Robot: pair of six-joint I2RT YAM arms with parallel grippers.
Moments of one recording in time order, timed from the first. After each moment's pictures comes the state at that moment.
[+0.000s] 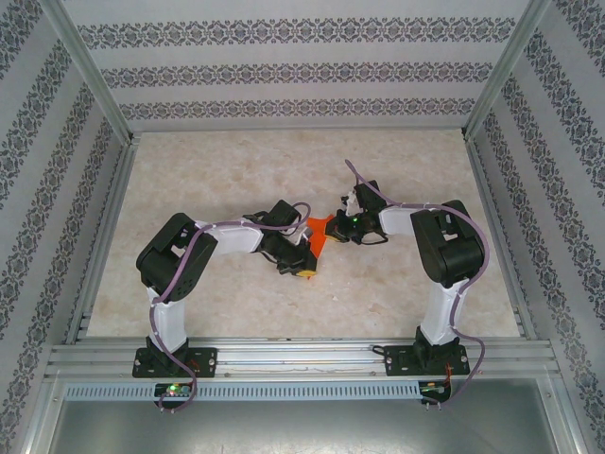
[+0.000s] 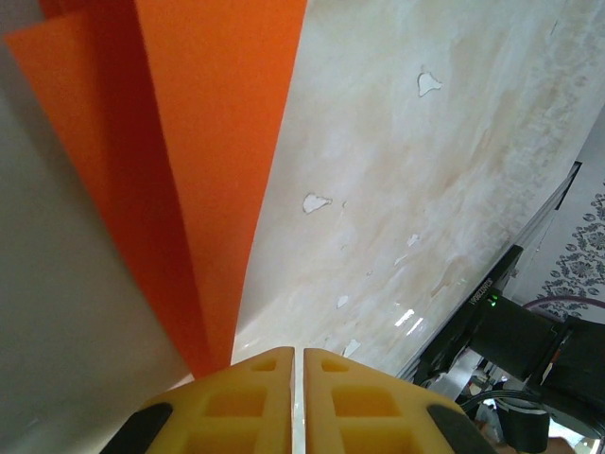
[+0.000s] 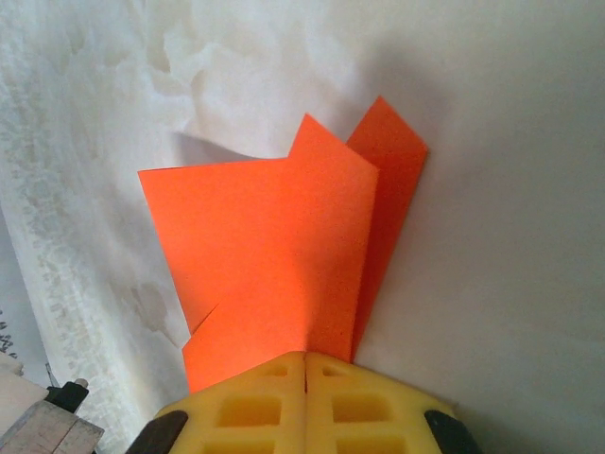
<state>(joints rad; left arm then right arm) -0.63 1.93 1.09 -0.31 0.75 -0.74 0.31 1.93 0.98 -0.11 -0.65 0.67</state>
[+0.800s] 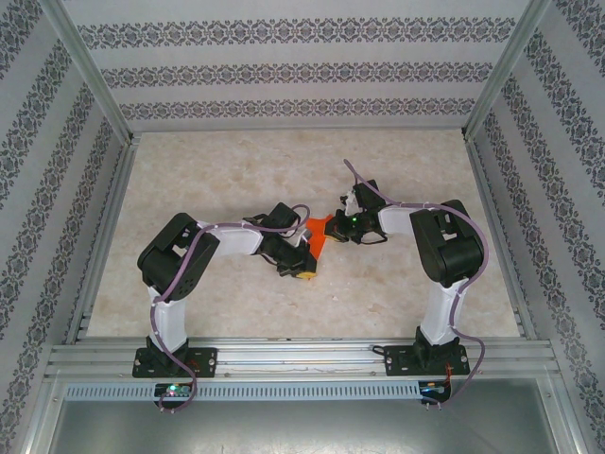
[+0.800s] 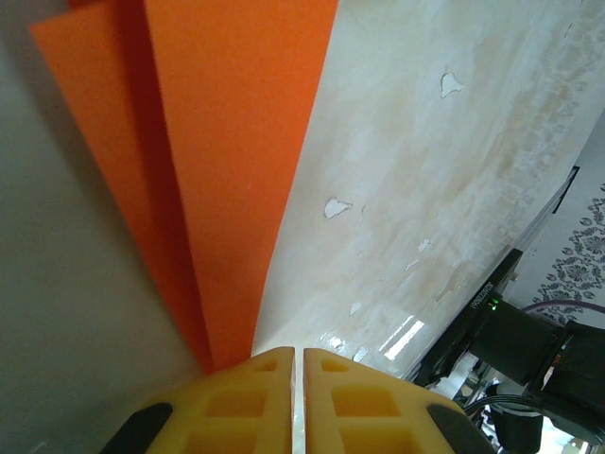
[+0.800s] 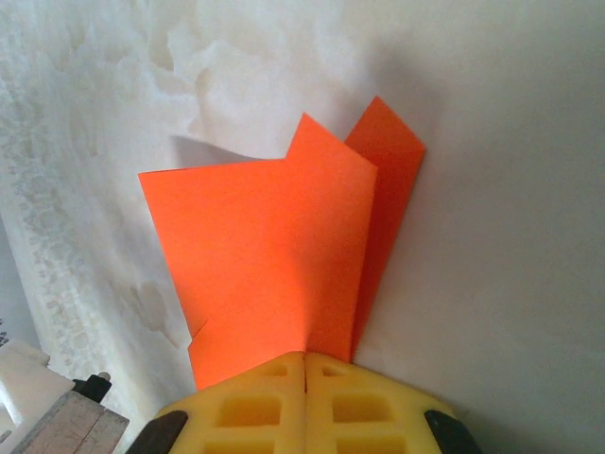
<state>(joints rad) -0.64 1.94 1.06 -0.26 0.75 -0.77 0.32 1.93 1.00 -0.12 -0.65 0.65</state>
